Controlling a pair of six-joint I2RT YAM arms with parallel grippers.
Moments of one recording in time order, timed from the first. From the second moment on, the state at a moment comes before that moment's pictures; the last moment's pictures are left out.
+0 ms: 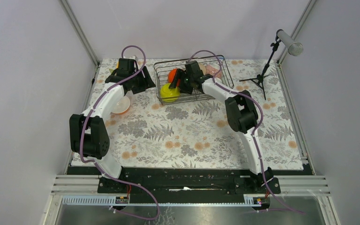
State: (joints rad) left arm -0.16 1.67 1.38 -0.48 0.20 -0.49; right arm 0.54 2.37 1.93 -0.28 -0.23 0.77
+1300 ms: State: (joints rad) left arm -0.08 1.59 1.27 -0.32 0.41 -0.60; right arm 0.52 2.15 1.88 -0.30 -0.16 0.73
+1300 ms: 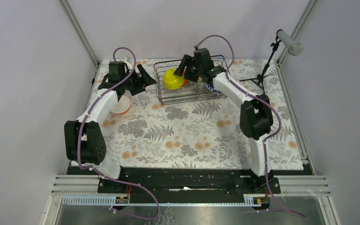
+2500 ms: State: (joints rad) left arm 0.00 1.60 0.92 0.98 0.89 -1.50; right arm 0.44 1.91 1.51 0.32 -0.63 1.10
